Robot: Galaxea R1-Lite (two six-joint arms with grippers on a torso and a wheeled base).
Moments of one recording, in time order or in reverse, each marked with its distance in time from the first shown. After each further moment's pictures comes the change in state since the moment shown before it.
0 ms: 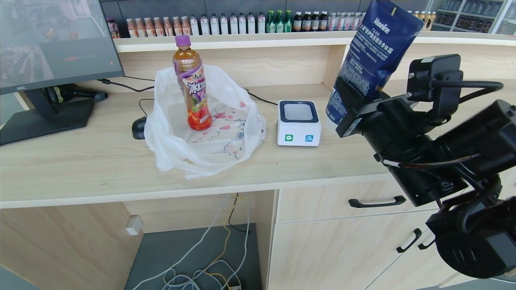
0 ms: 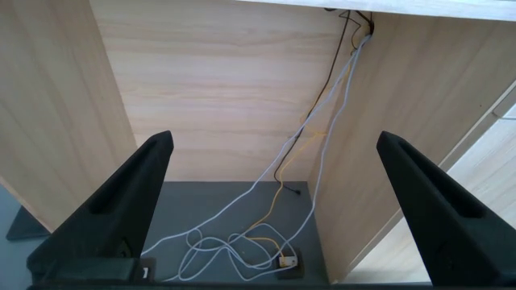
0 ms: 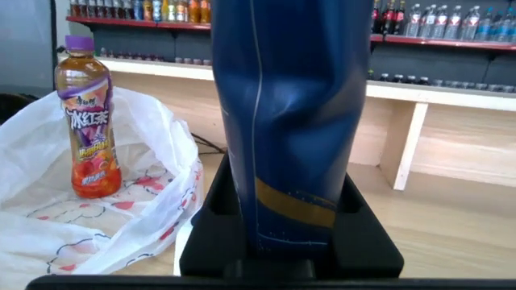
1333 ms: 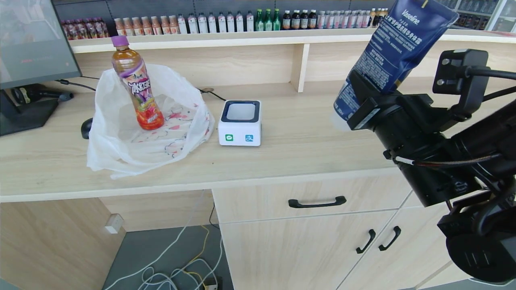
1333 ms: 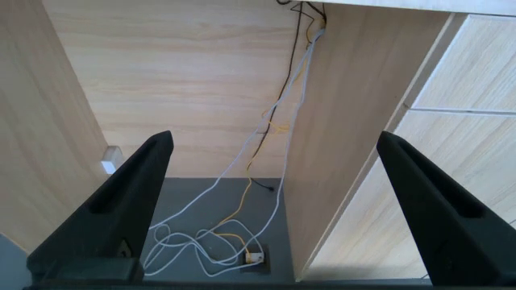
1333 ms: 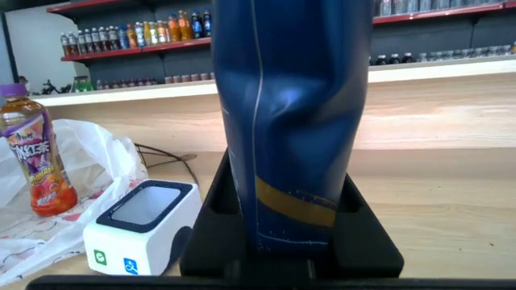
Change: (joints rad) left arm 0.000 0.000 0.000 0.000 0.000 -0.001; right arm 0.001 -0.034 0.030 -0.025 -0.053 0.155
